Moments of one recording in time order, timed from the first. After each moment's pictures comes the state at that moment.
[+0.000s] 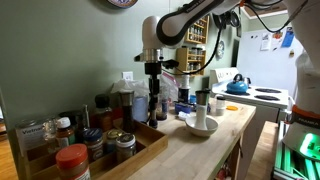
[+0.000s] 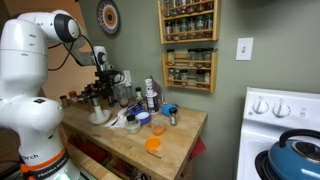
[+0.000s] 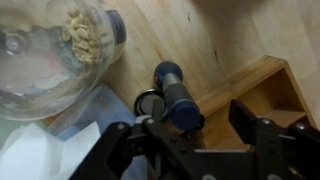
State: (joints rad) arm 0.29 0.35 0.30 -1.87 -0.08 2.19 -0.38
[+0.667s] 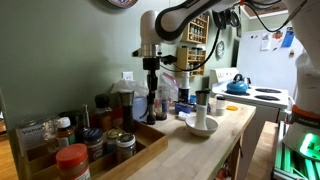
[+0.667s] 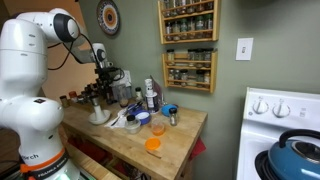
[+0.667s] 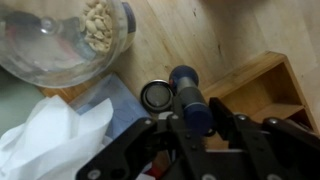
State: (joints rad) arm 0.30 0.33 0.31 -1.83 -0.11 2.15 -0.38
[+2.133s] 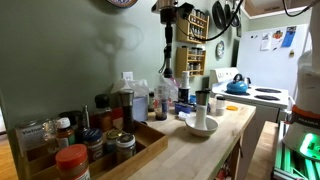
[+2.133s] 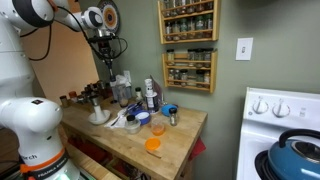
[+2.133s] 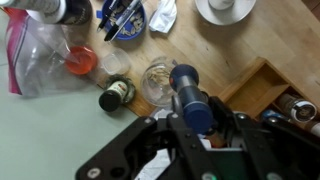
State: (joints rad) arm 0.23 0.03 0.23 -1.70 -0.10 1.72 -0.23
